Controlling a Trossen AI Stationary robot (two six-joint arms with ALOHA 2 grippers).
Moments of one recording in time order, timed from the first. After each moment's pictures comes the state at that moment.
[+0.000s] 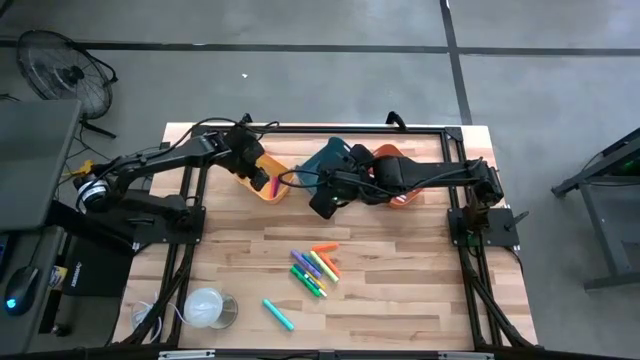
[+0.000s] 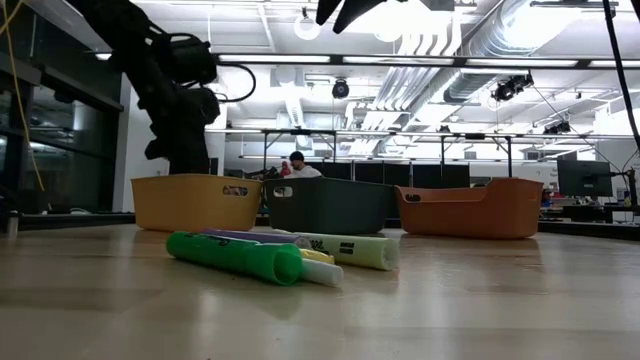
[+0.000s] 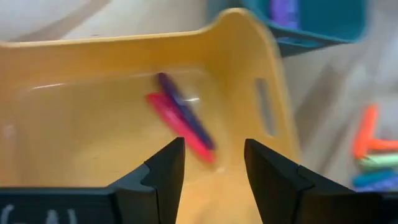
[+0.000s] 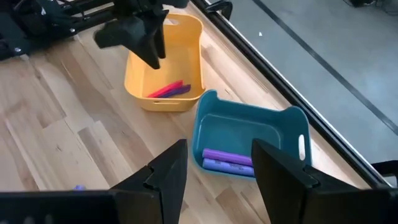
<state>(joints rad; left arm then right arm) 0.65 1.21 0.76 -0.55 0.29 -0.21 0.11 1.89 2.06 -1.16 0.59 0.57</state>
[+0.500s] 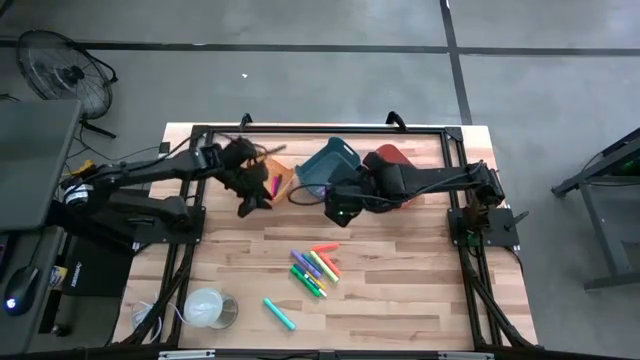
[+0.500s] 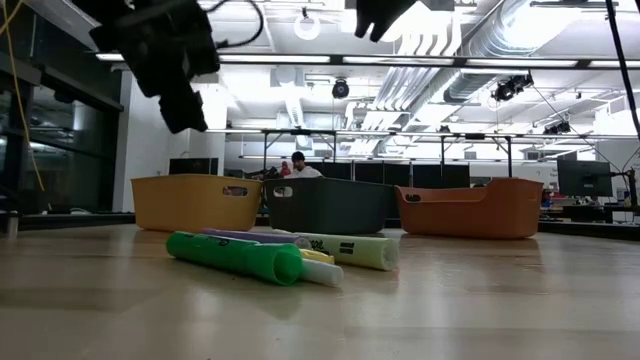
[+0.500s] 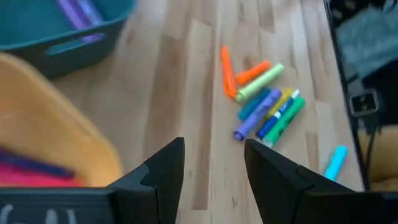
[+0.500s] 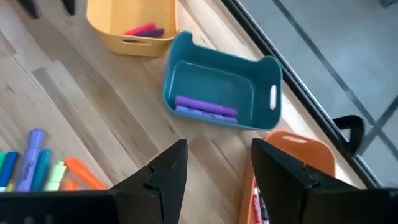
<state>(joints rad) 0.38 1.07 0.76 -0.55 0.52 0.00 0.16 1.89 2.06 -1.44 0.61 0.68</state>
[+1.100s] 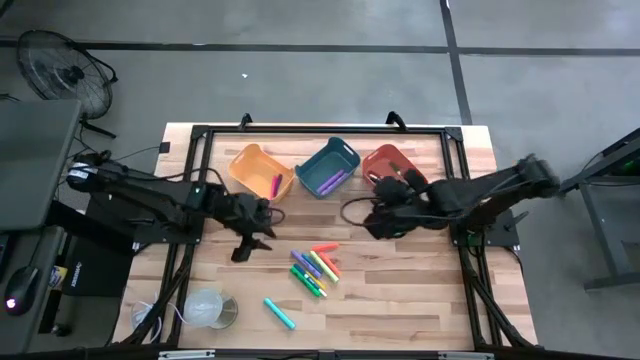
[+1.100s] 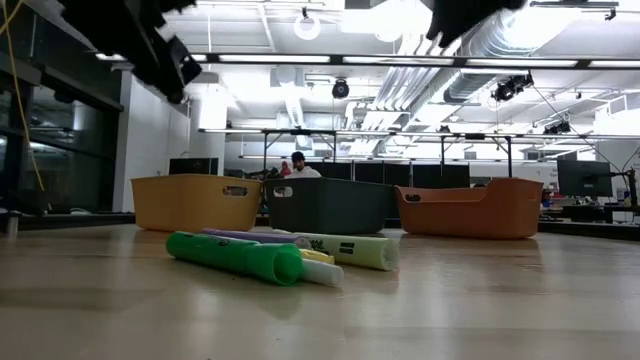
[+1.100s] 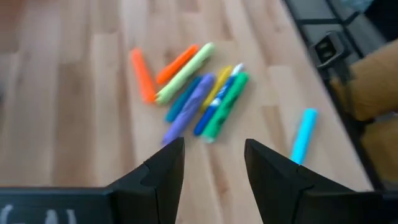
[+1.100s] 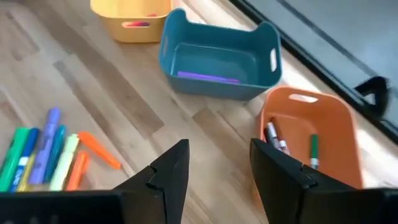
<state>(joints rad) -0.21 1.07 0.76 -0.41 0.16 -0.12 0.30 1.44 1.42 -1.16 0.66 0.89</state>
